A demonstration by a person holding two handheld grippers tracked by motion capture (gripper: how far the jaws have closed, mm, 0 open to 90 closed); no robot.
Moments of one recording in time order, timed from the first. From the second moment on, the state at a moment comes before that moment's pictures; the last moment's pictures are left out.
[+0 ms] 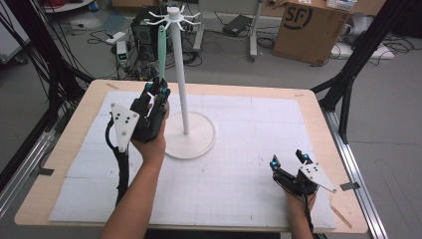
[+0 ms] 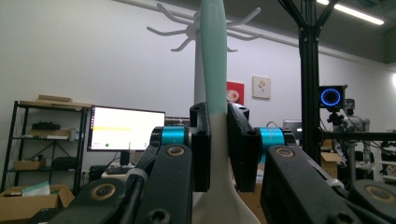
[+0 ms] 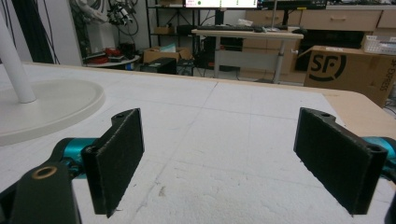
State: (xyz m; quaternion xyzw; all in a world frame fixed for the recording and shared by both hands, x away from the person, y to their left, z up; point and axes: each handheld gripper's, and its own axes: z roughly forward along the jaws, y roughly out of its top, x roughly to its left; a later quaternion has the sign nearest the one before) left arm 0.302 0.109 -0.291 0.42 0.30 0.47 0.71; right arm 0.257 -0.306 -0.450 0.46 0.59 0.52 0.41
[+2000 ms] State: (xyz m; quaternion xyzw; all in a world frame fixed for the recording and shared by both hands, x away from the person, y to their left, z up) left arm 0.294 0.131 -0.328 0.54 0.33 0.40 0.66; right arm 0.256 -0.306 -0.450 0.46 0.59 0.52 0.41
